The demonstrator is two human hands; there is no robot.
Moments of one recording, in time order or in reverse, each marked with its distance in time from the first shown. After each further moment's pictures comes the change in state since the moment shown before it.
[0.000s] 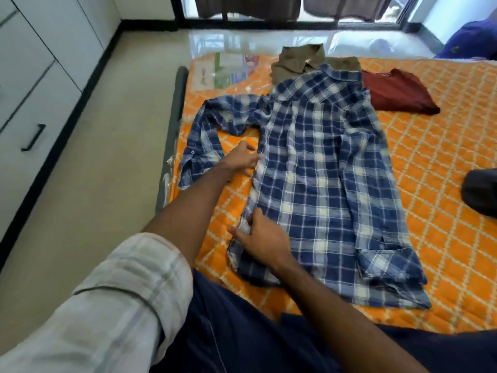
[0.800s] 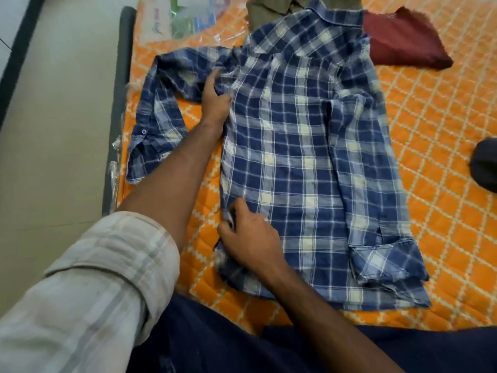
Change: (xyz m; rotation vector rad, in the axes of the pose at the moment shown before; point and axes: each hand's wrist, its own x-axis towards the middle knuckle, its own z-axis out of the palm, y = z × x) left_hand 0.131 0.005 0.018 -0.382 0.353 0.206; right_hand 0.012 0.017 -0.016 0.186 -0.026 0.023
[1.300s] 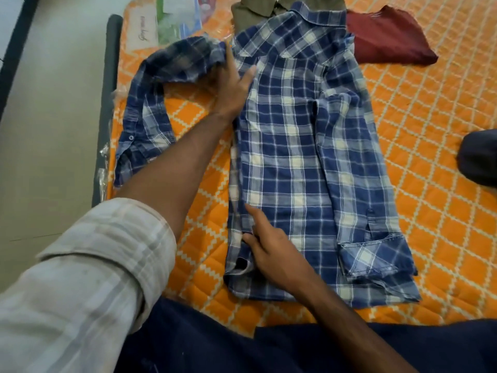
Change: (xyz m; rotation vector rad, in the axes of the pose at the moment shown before) left_hand -0.005 0.036 0.059 0.235 -0.168 0.203; right_hand -0.034 0.050 -0.037 0.237 -0.109 -0.084
